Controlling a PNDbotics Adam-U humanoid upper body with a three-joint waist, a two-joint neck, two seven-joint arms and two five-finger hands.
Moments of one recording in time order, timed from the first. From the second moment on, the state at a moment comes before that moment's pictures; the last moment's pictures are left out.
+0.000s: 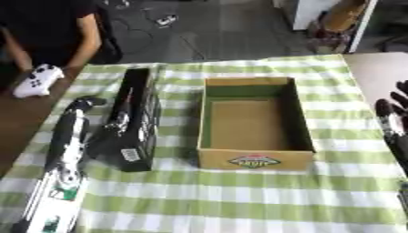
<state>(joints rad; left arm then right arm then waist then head) -0.19 0.21 -0.02 -1.70 -0.64 0.36 0.10 -0.21 -0.29 -0.09 -1.60 0.25 -0.18 -0.19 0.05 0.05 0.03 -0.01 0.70</state>
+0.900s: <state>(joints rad) -0.17 0.21 -0.04 -1.70 -0.68 0.34 0.08 -0.21 -0.29 -0.09 -1.60 0.25 -0.18 -0.19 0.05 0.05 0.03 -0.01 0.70</state>
